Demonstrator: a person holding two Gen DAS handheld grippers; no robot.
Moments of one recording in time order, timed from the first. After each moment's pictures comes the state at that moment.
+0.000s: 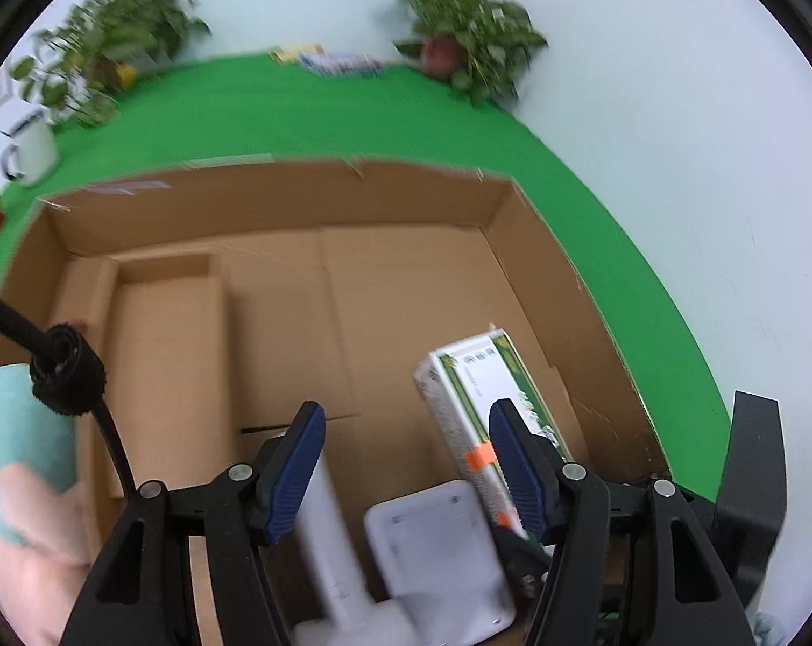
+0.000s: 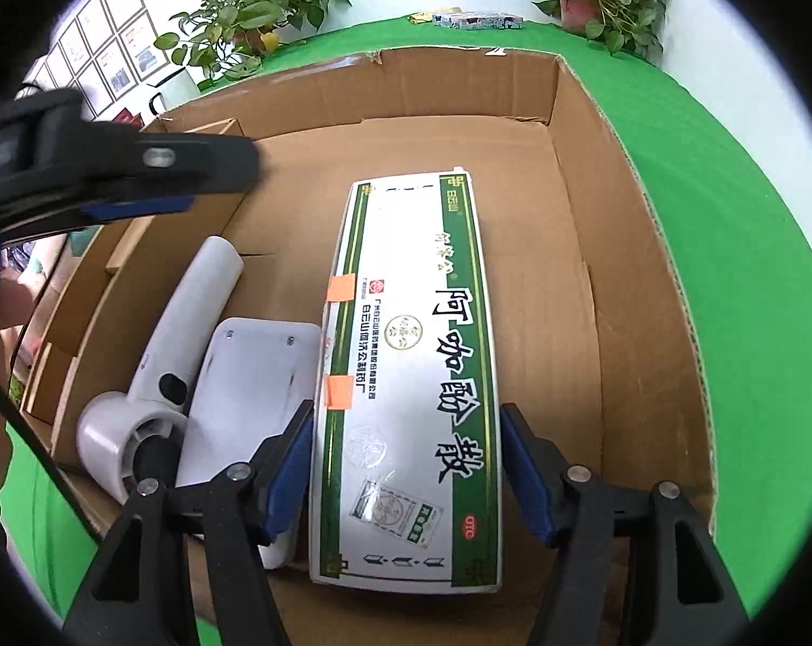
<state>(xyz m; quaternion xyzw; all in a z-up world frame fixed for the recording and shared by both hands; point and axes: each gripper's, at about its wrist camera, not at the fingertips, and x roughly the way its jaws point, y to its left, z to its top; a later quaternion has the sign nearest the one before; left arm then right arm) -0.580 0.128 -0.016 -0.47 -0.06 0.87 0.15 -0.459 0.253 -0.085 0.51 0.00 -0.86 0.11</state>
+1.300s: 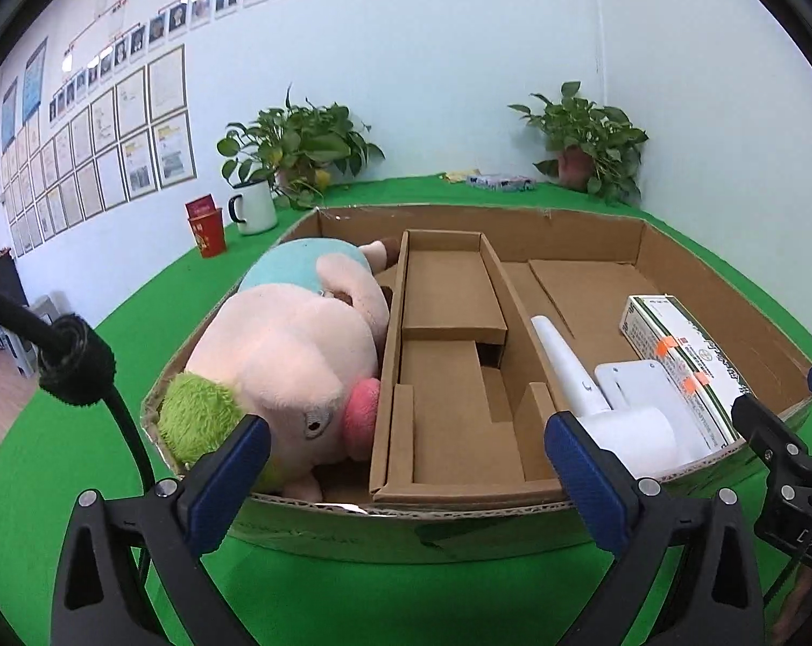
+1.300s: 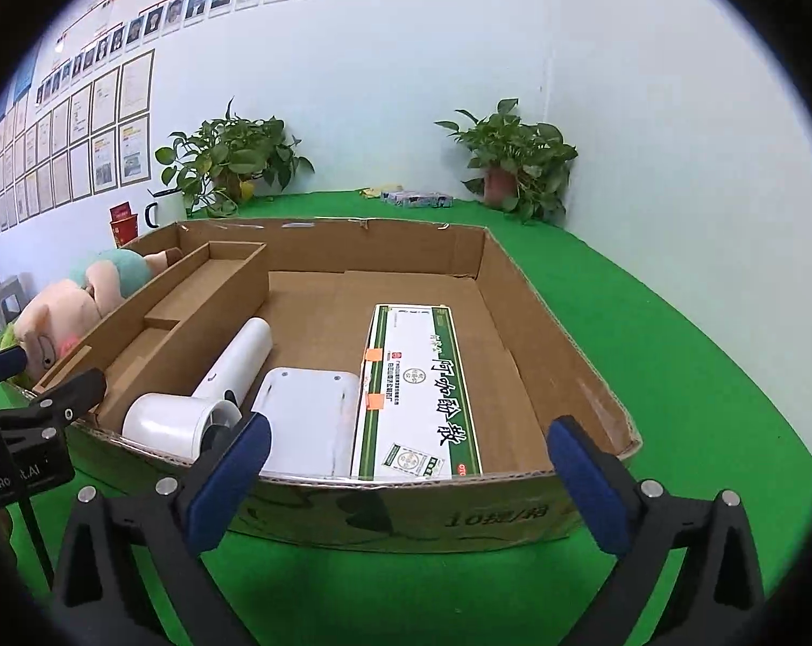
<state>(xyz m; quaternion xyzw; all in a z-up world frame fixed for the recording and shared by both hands) -0.350 0.037 -0.057 -0.28 0.00 0.96 -0.07 -0.336 0.216 -0.067 0.25 0.04 -0.97 -0.01</state>
